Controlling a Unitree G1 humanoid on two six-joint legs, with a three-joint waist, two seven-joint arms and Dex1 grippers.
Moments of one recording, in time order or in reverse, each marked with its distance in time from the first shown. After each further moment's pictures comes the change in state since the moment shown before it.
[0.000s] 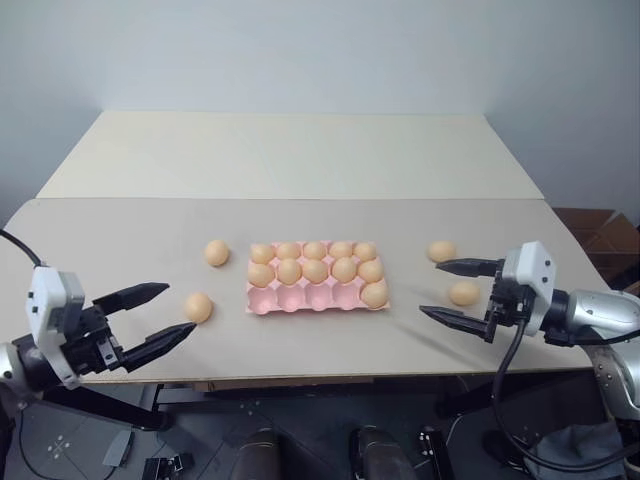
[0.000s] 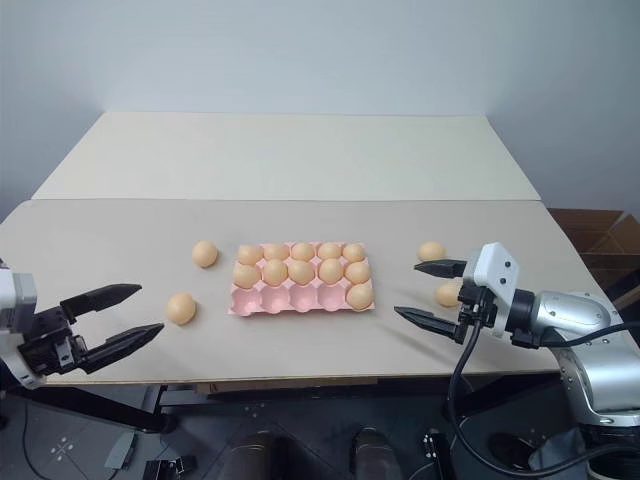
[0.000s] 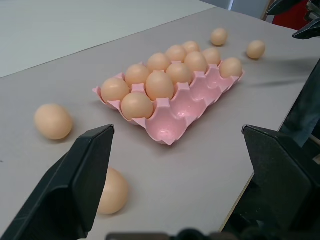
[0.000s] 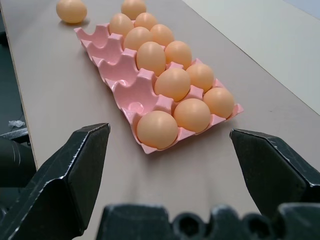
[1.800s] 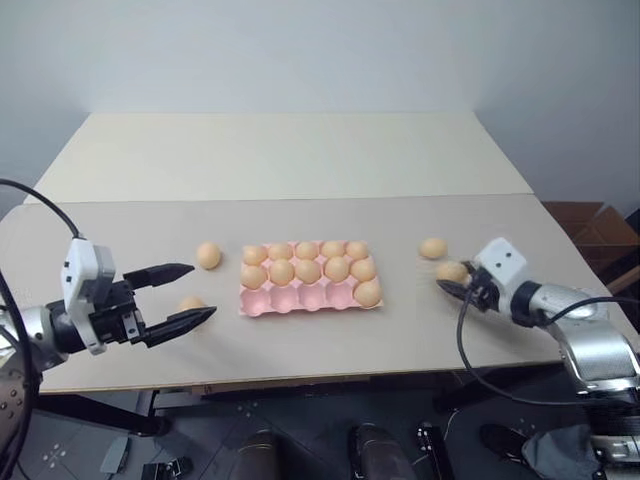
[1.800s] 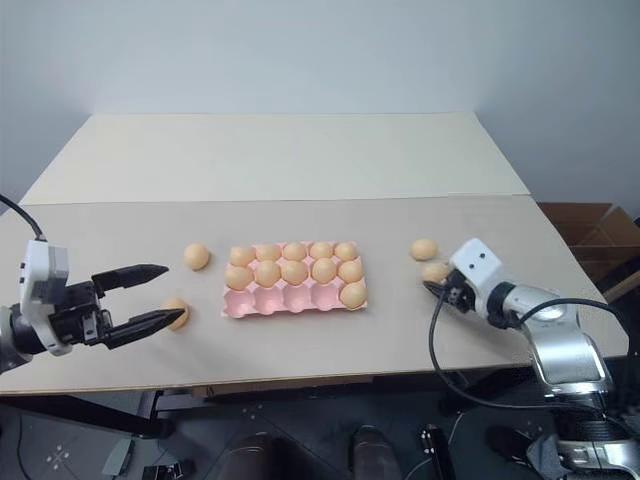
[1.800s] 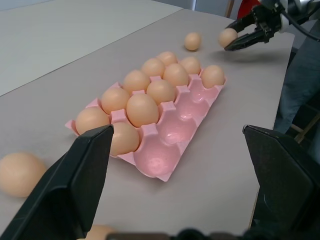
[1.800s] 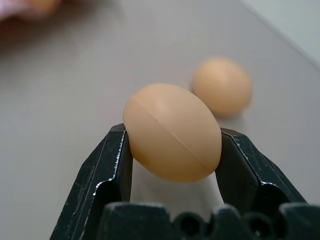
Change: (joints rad) left arm -0.211 0.060 -0.174 0.122 0.053 -0.026 -0.070; right arm -0.167 0.100 0.157 0.163 -0.329 0.107 -0.340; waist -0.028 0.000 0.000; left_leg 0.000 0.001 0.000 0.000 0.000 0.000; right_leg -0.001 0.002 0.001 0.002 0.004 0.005
